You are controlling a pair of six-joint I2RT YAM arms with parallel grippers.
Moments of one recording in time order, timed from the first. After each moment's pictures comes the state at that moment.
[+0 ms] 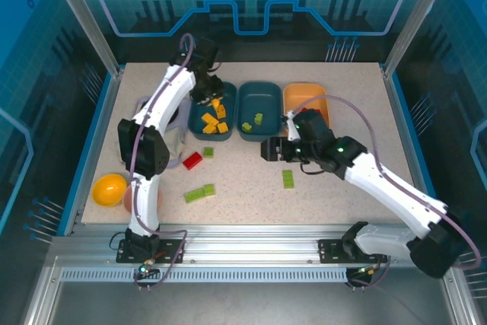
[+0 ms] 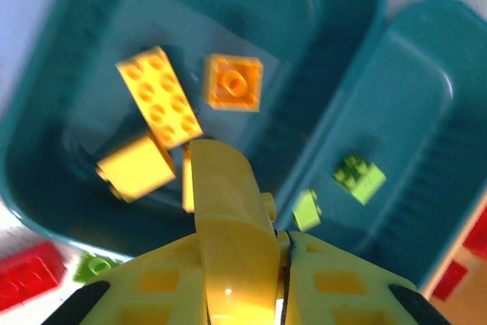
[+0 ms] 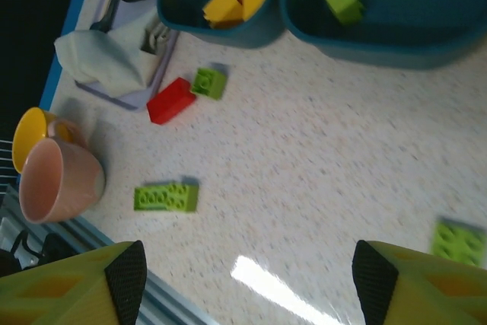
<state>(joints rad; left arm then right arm) -0.27 2.14 2.17 -1.25 0.05 -0.84 0.66 1.22 1.04 -0.58 -0.19 0.59</state>
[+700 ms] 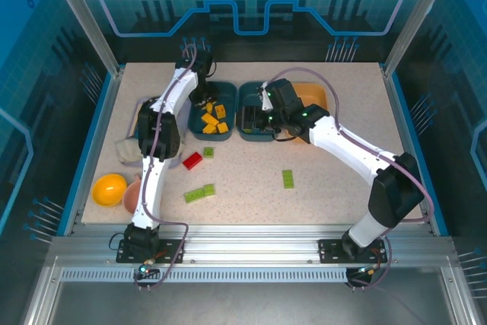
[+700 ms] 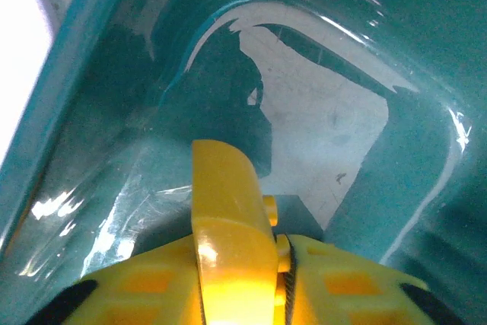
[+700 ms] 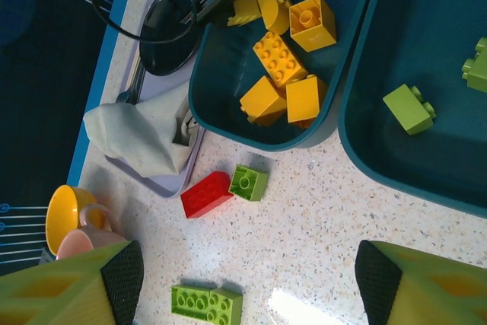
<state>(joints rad) -0.18 2.53 2.41 -1.20 0.04 -0.73 0.62 1.61 1.35 -0.47 -0.25 0.65</state>
